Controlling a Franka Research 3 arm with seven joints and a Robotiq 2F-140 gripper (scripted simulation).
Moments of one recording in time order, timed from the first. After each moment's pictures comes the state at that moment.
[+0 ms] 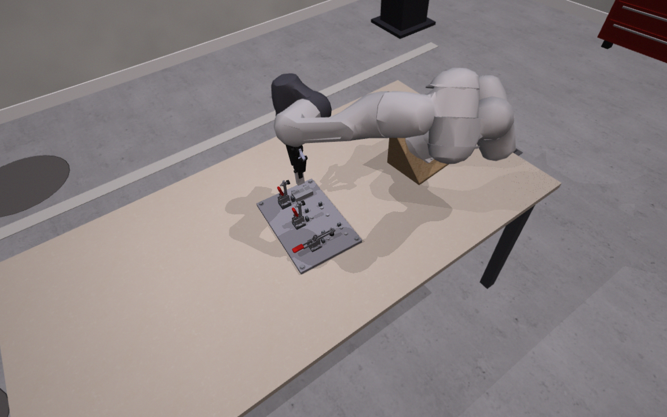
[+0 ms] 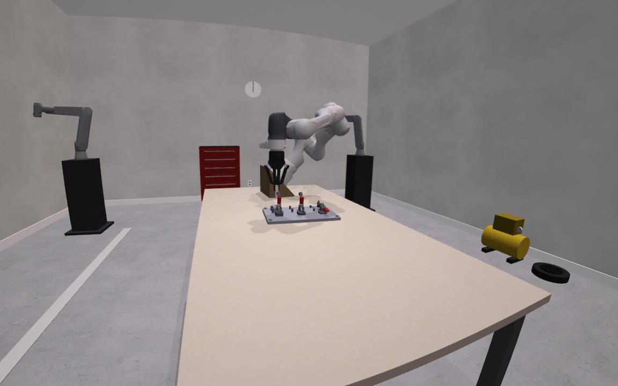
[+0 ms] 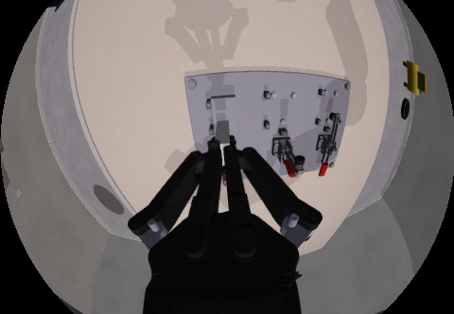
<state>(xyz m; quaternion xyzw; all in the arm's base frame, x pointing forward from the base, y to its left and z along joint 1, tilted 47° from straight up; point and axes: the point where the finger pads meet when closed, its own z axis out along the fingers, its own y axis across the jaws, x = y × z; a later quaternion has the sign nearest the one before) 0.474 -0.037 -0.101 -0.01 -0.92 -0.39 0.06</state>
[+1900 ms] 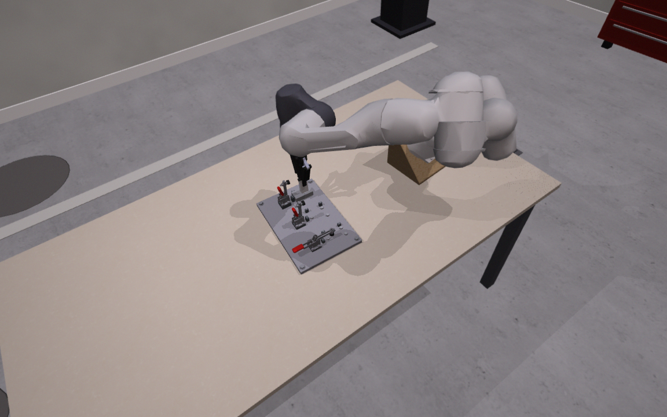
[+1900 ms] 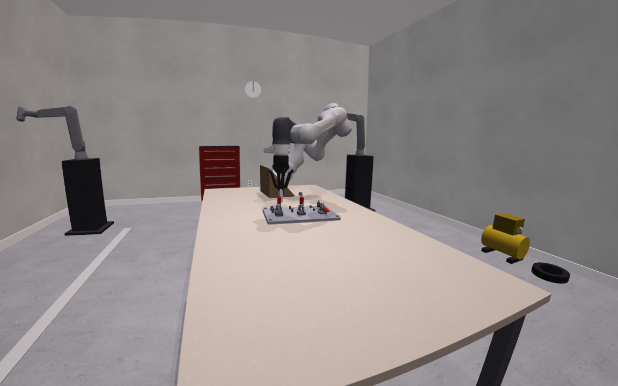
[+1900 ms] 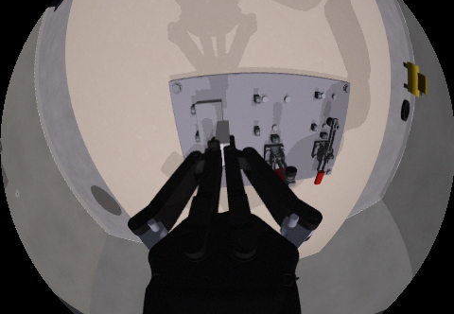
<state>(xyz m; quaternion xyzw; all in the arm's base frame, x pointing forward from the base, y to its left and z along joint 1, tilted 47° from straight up) 0.472 -0.006 -0.100 0.00 -0.92 -0.39 0.06</state>
